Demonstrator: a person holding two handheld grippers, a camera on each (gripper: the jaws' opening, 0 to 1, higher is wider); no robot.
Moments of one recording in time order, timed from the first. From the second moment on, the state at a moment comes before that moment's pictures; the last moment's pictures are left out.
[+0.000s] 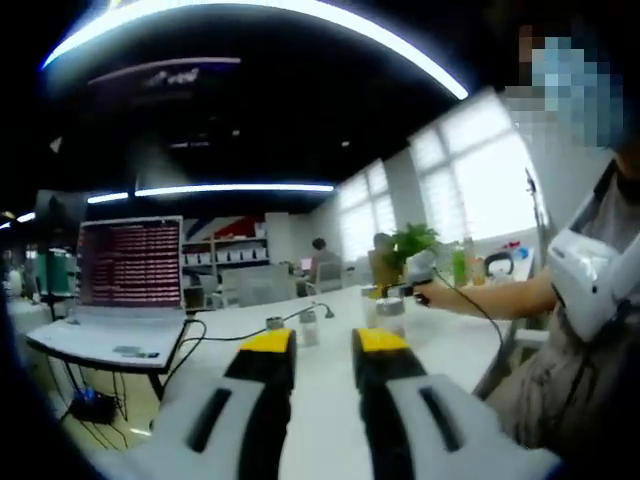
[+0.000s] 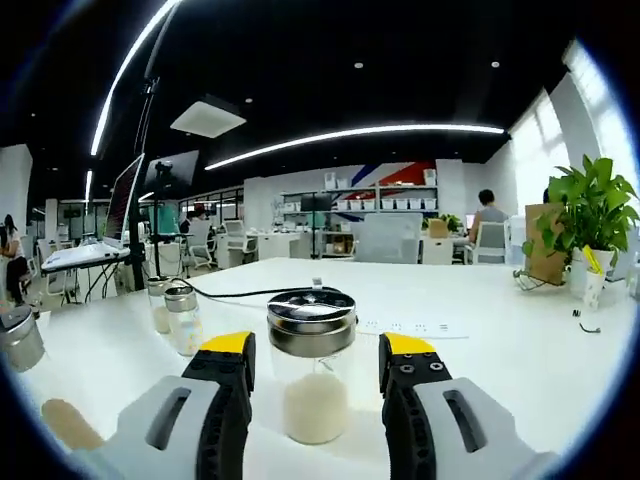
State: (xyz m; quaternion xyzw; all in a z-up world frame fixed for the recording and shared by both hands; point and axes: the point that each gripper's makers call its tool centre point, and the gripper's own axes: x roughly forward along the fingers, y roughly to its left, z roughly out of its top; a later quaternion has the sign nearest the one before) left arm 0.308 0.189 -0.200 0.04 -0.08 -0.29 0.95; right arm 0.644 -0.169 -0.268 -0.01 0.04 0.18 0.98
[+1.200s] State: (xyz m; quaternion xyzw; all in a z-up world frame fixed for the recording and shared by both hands) left arm 0.312 0.194 -0.212 0.04 -0.07 -0.29 0.95; right arm 0.667 -0.163 -0.273 0.01 0.03 0.20 0.98
